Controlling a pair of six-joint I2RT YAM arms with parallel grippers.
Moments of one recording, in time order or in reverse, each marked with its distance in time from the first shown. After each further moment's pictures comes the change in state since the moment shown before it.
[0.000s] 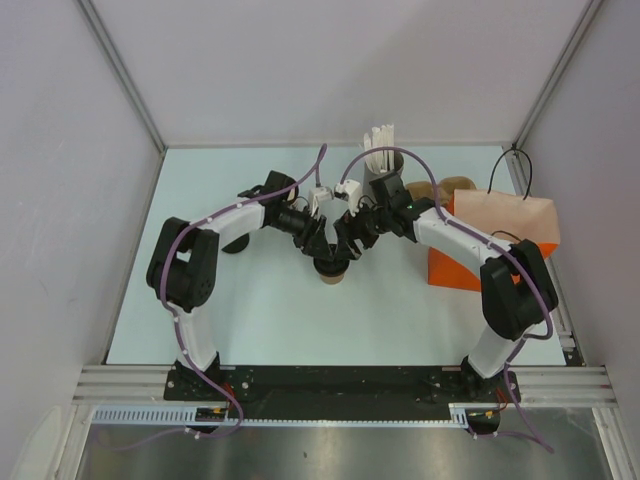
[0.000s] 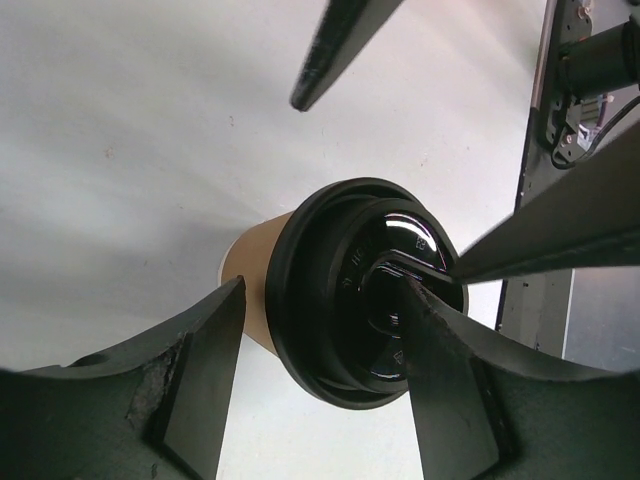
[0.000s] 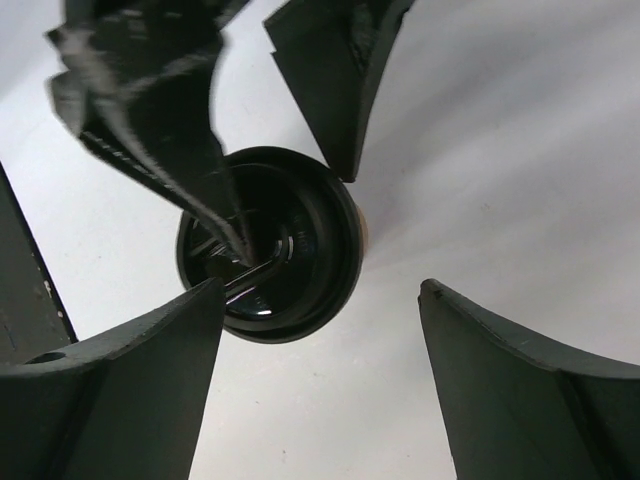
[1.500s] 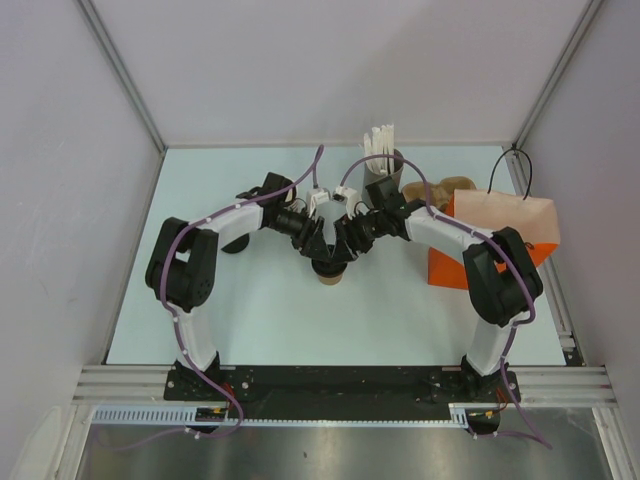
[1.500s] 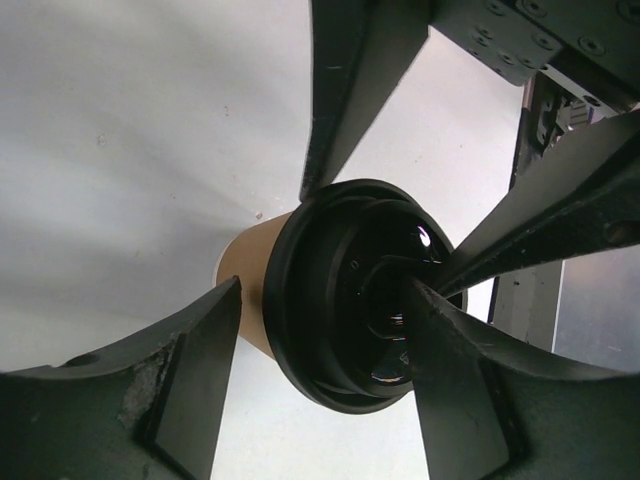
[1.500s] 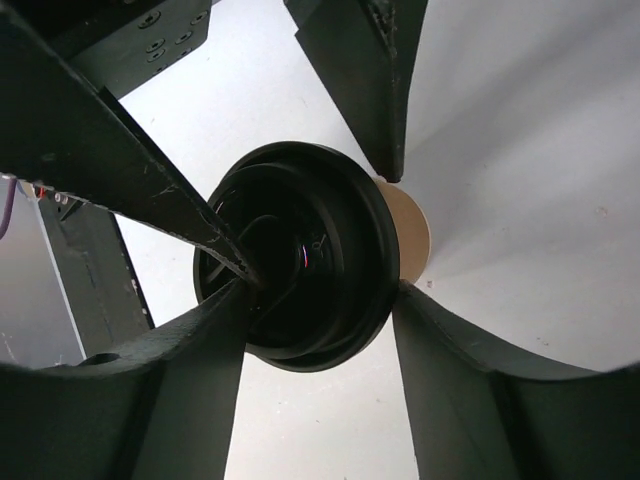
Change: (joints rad) left arm 0.013 -0.005 -0.020 0.004 0.019 -0.012; right arm -0.016 0.119 0.000 0.034 -0.167 0.138
